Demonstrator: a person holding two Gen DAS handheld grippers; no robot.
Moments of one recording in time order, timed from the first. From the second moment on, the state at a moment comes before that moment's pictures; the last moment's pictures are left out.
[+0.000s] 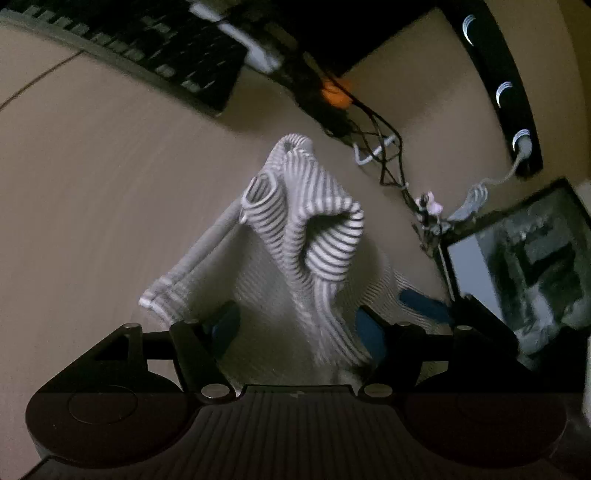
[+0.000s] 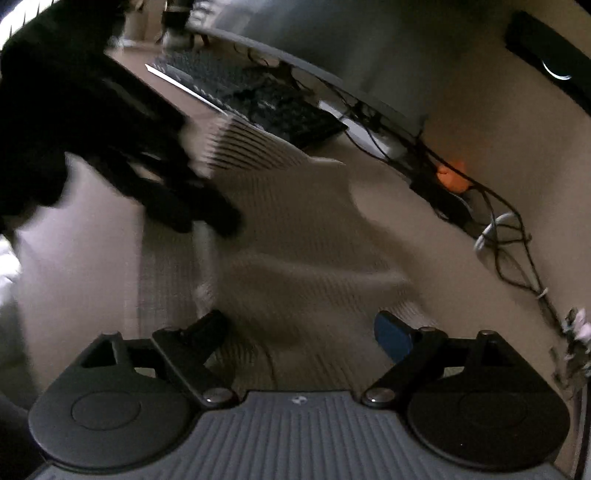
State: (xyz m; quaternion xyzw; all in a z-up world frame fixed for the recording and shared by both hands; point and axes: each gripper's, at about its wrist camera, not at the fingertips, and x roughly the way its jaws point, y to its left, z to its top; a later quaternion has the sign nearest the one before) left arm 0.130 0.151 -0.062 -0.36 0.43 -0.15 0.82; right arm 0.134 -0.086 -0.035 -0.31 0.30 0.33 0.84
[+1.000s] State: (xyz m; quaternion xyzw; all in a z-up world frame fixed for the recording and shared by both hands) left arm 0.159 0.089 -0.033 0.06 0.41 0.01 0.91; right arm 0.195 -0.057 0.003 -0.19 0.29 0.32 0.89
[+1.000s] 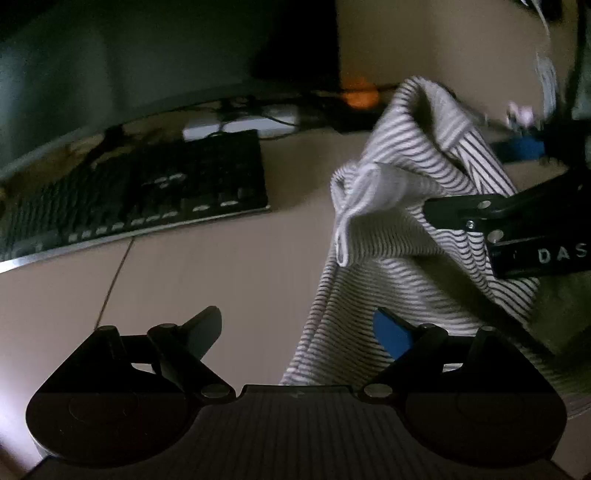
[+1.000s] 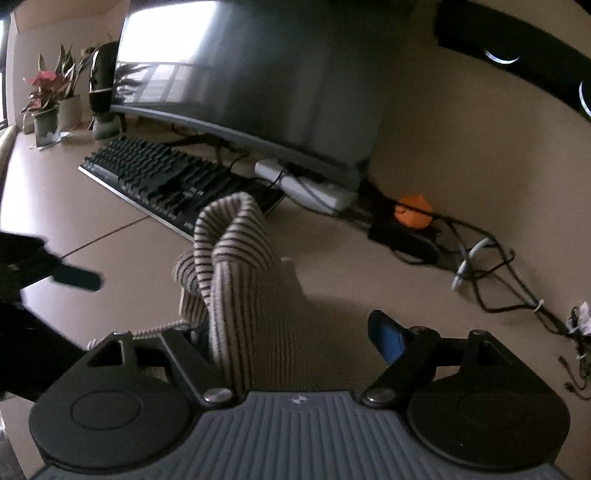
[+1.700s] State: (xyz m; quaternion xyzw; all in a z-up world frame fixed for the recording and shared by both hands) left arm 0.125 0.106 -0.015 0.02 0.39 0.02 0.92; right arm 0.174 -0.109 -0.017 -0.13 0.38 0.35 0.84
